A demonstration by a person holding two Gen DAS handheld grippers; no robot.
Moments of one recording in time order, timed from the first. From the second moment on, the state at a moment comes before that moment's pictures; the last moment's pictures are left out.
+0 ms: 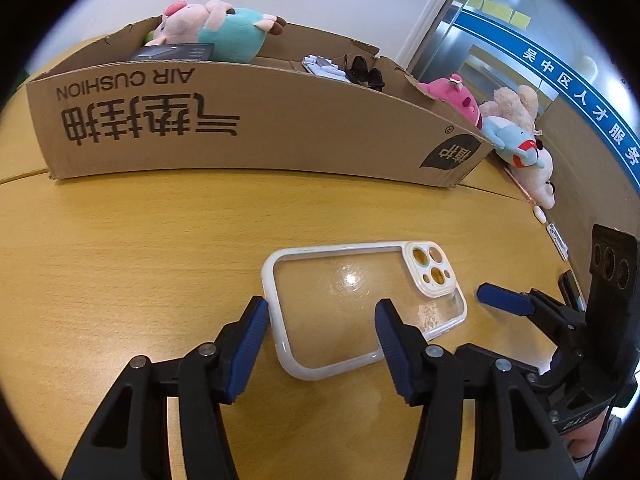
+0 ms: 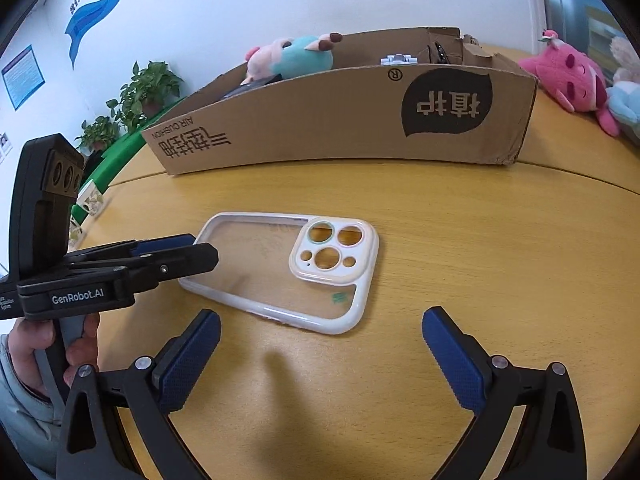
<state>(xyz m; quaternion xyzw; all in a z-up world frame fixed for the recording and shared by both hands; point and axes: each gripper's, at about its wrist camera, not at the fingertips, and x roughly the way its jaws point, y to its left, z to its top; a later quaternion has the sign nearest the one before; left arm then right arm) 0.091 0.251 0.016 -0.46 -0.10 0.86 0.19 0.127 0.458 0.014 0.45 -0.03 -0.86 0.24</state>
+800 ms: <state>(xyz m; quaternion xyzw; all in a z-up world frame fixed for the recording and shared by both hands) 0.097 0.247 0.016 -0.46 0.02 0.85 0.25 0.129 0.457 0.010 0.48 0.10 -0.83 0.28</state>
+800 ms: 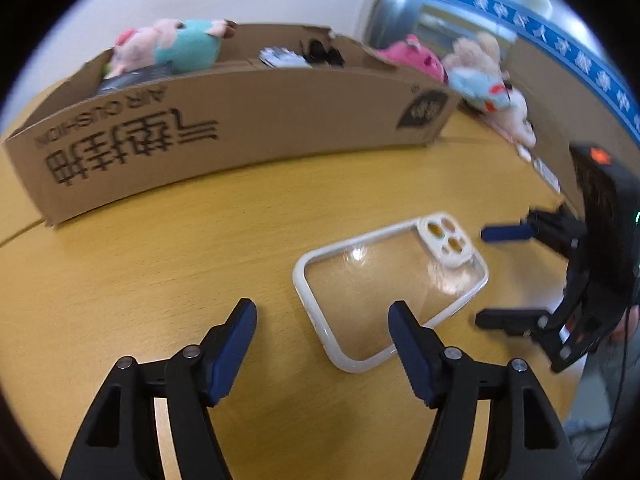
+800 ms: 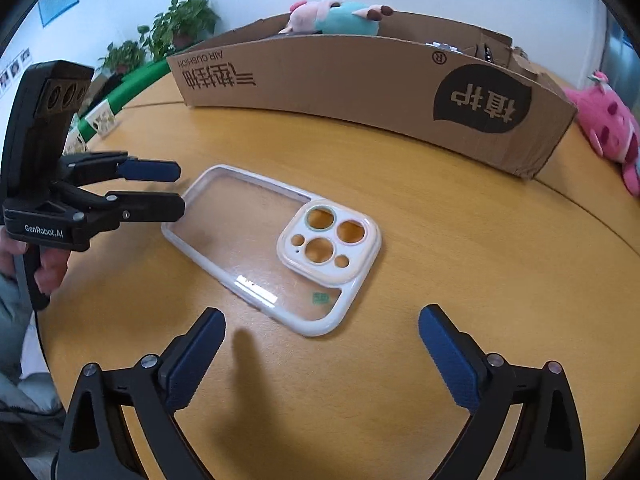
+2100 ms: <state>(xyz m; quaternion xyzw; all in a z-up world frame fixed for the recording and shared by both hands) 0.009 0.236 0.151 -0.30 -0.06 0.93 0.19 0.057 0.405 0.149 0.28 0.05 -0.93 0.23</state>
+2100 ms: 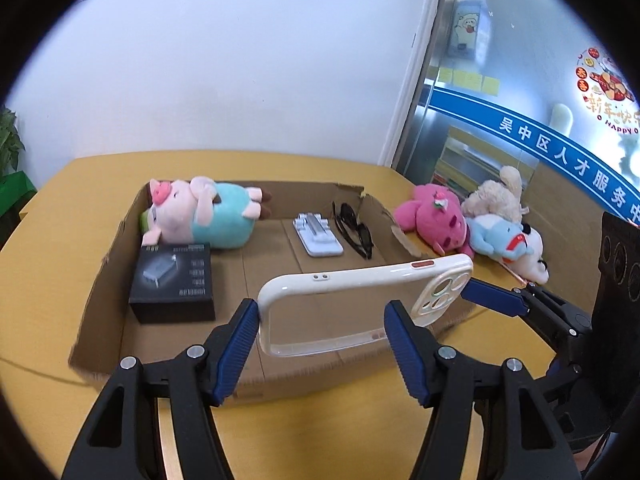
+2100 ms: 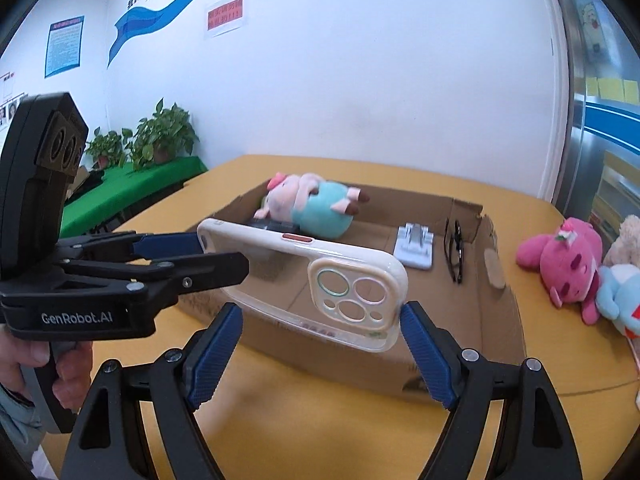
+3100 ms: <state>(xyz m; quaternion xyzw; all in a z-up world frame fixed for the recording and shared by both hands) -0.181 0.218 0.090 -0.46 -0.09 0.86 0.19 -0.184 0.378 0.073 0.52 -0.02 -0.81 0.26</state>
